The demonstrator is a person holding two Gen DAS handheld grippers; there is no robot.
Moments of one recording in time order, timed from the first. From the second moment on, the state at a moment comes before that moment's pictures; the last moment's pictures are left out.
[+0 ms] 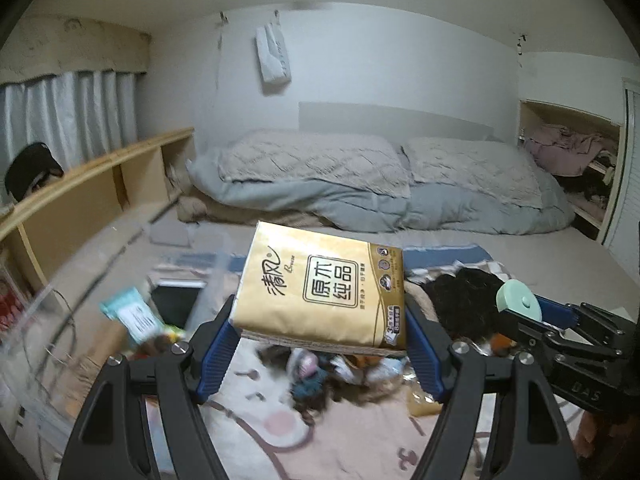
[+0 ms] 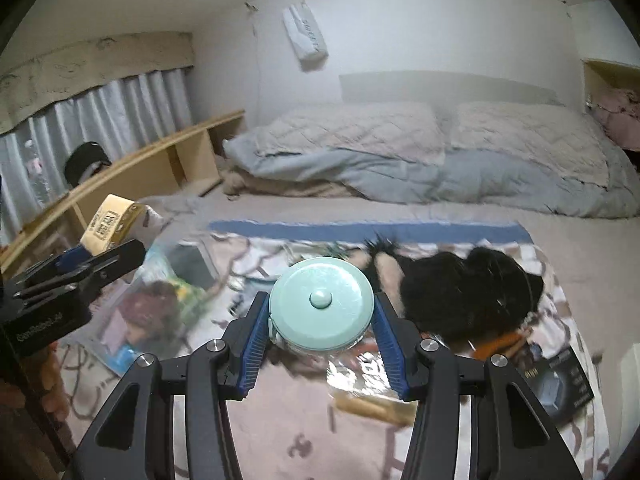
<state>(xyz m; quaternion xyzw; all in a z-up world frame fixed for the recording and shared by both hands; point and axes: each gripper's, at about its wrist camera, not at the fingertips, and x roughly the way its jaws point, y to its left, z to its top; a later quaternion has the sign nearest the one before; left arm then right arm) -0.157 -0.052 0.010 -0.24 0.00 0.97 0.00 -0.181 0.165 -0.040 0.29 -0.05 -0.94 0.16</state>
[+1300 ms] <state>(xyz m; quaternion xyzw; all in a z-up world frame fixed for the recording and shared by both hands) -0.138 -0.252 -0.004 -0.36 -0.01 0.93 -0.09 -0.180 -0.045 -0.013 0.32 -0.04 -0.89 0.33</state>
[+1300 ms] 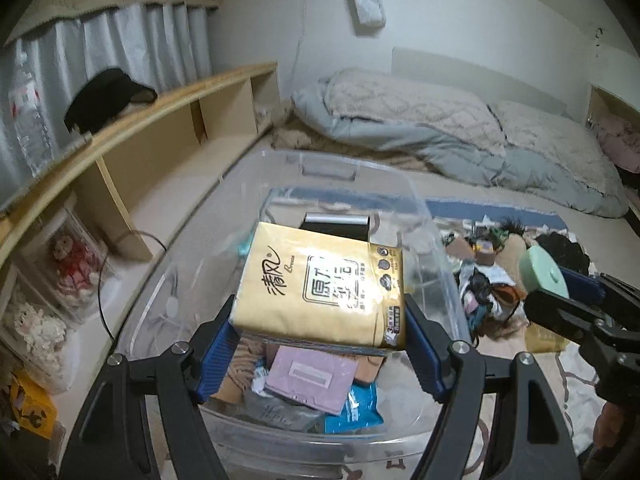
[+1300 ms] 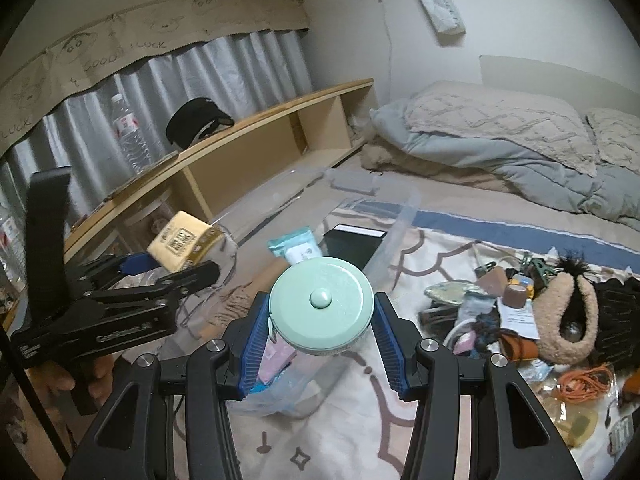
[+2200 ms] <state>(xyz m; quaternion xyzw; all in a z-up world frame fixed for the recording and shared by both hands) -0.156 -0.271 -0.047 -0.49 -0.01 0.87 -0.08 -0.172 -0.071 -0.013 0.35 -0.03 -0.87 0.36</state>
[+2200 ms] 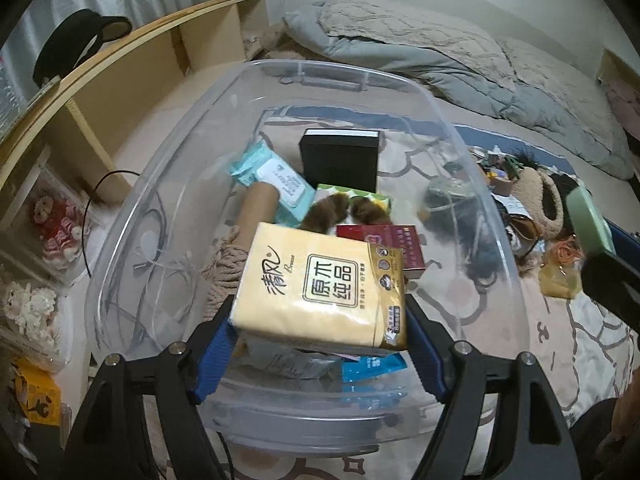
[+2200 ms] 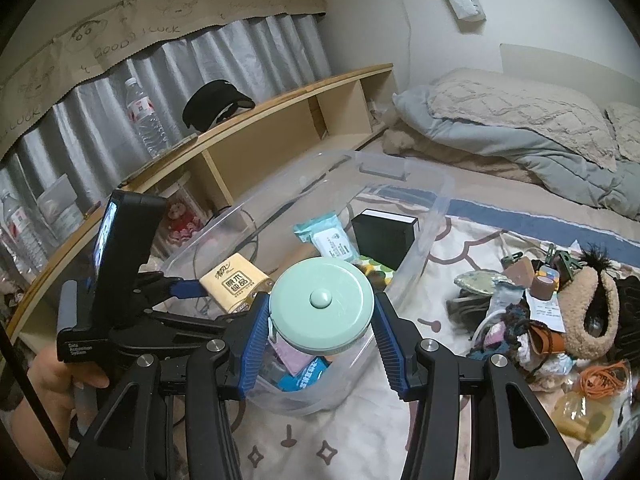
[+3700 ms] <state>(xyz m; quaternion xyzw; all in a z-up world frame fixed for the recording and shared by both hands) -0.037 -0.322 -0.001 -0.37 0.02 0.92 -0.13 -0.234 -0.213 -0.041 0.45 -0.01 -0.82 0.35</state>
